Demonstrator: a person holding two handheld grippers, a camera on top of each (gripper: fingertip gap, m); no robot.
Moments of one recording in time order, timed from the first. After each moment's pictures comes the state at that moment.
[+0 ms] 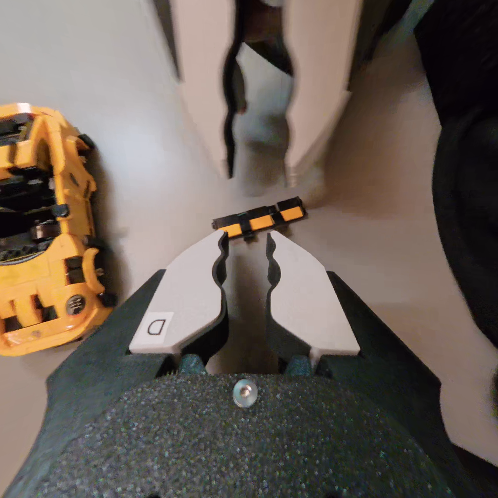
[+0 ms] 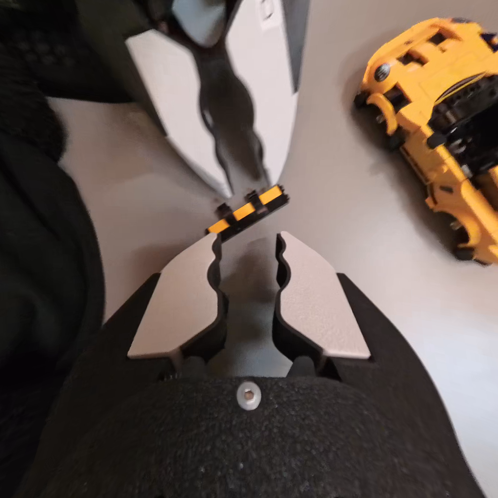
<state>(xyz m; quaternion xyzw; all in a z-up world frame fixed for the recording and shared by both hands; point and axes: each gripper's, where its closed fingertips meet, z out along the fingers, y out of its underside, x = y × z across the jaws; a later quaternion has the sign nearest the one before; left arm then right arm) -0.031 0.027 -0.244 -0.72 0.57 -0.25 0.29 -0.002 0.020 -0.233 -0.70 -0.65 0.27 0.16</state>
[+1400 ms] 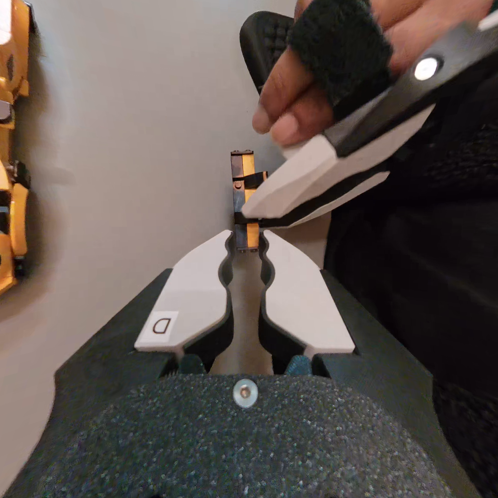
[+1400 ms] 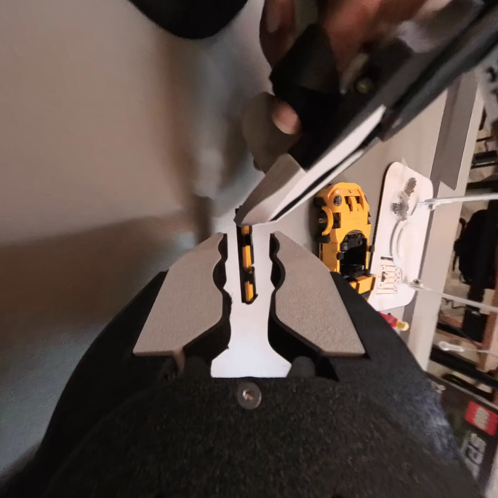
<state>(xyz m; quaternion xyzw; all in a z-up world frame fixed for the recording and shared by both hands) -0.028 0.015 -0.223 -0.80 0.39 -0.45 0.11 -0.033 0.033 -0.222 -0.45 -0.83 0.03 0.33</state>
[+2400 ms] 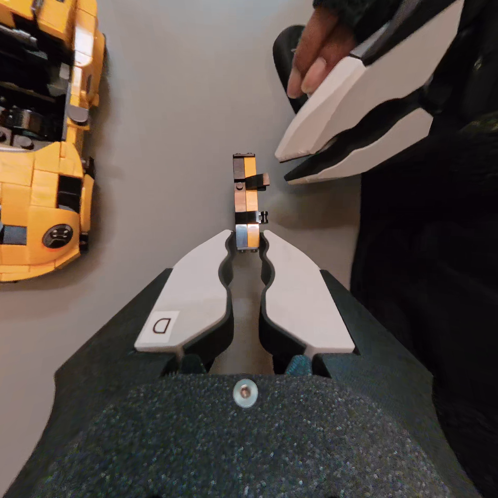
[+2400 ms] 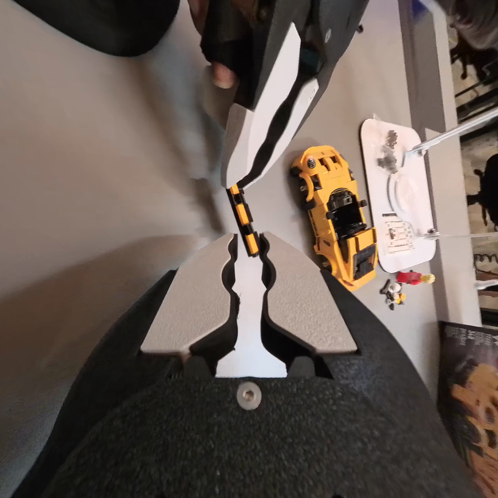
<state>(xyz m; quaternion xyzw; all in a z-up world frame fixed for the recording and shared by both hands) -0.042 0.030 -0.229 -0.81 0.38 -0.41 0.15 -0.014 0.050 -0.210 -0.55 -0.75 0.09 0.37</state>
